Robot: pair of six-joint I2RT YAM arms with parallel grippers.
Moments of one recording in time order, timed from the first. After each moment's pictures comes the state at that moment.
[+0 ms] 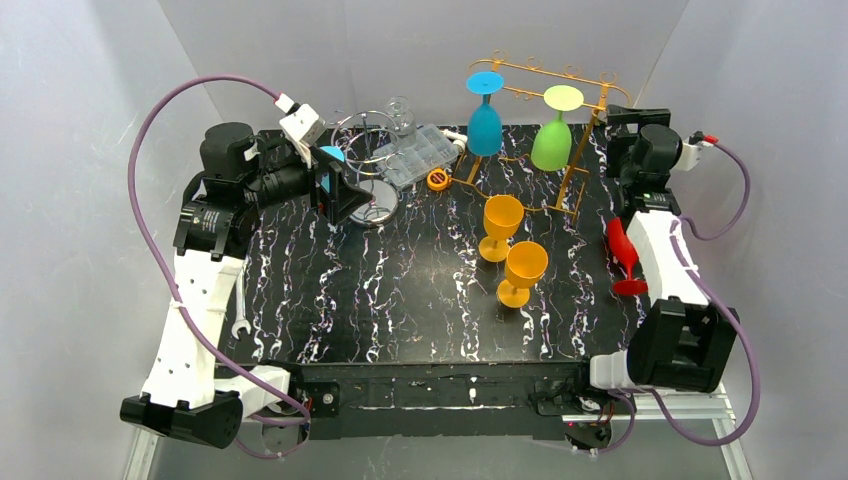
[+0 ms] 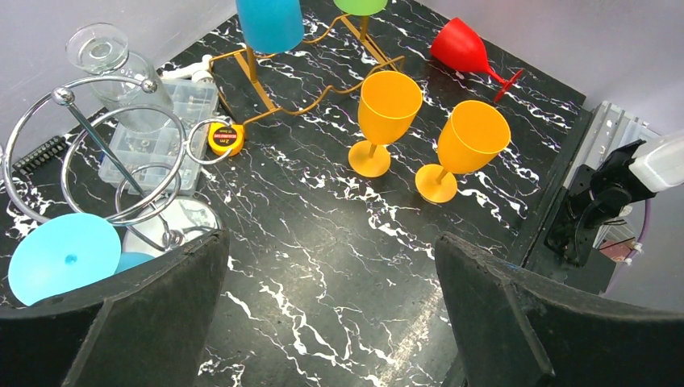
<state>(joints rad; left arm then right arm) -0.19 1.14 1.53 -0.72 0.75 0.13 -0.10 1.38 1.13 0.10 0.15 1.32</state>
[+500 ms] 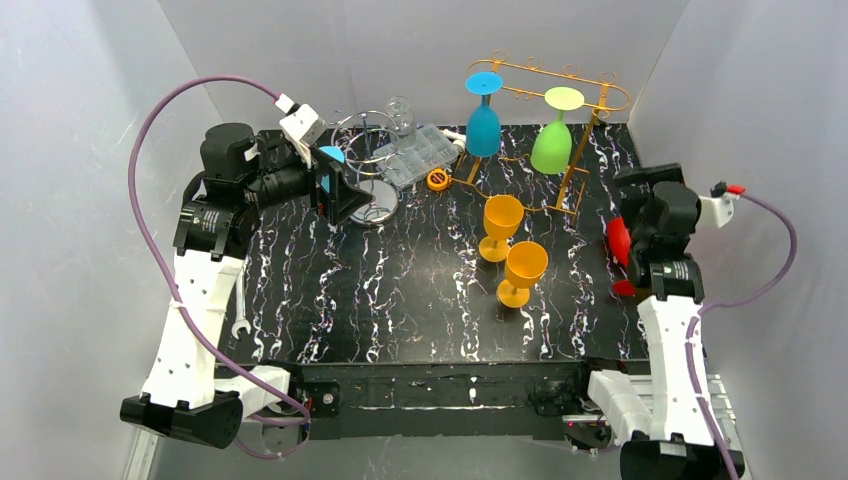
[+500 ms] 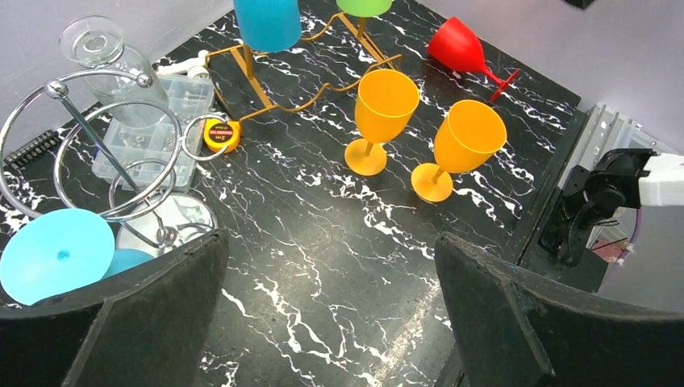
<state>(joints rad) -0.19 1.14 1.53 -0.73 0.75 0.12 -0.08 0.88 0.99 -0.37 0.30 1.05</state>
